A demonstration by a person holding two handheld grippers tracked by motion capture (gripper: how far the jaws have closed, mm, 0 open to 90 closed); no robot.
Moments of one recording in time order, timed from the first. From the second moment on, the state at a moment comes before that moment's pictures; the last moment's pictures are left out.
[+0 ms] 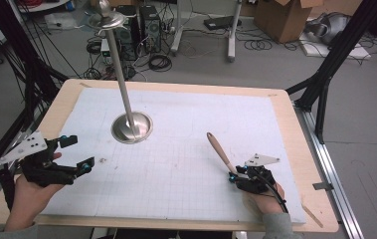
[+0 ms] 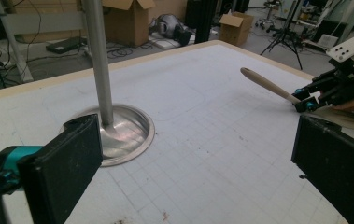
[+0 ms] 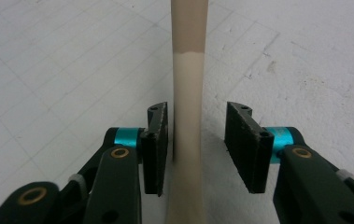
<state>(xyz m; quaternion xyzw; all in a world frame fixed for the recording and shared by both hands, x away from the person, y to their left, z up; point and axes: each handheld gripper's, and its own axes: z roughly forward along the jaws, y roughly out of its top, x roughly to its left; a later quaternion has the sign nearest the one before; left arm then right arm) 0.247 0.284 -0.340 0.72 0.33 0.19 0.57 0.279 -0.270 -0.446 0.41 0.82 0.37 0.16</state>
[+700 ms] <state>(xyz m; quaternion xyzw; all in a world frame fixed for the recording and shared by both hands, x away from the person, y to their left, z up) 0.246 0.285 -0.338 0.72 0.33 0.19 0.58 0.278 -0.268 -0.445 0.39 0.83 0.37 0.15</state>
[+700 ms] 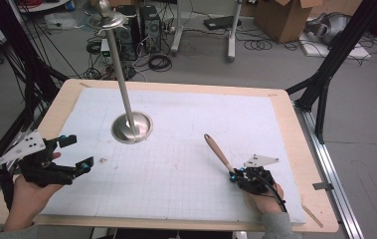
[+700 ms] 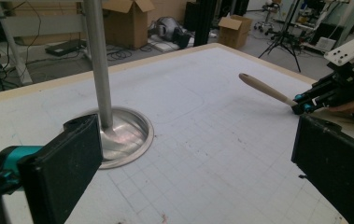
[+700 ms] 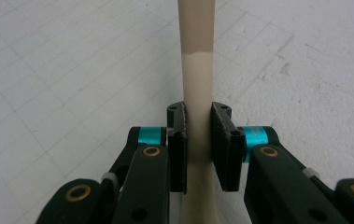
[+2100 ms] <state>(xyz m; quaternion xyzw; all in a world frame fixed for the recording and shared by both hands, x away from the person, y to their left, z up) 0.241 0.293 -0.331 0.70 0.32 0.19 0.60 0.291 -0.259 -0.371 0.34 0.80 0.47 0.13</state>
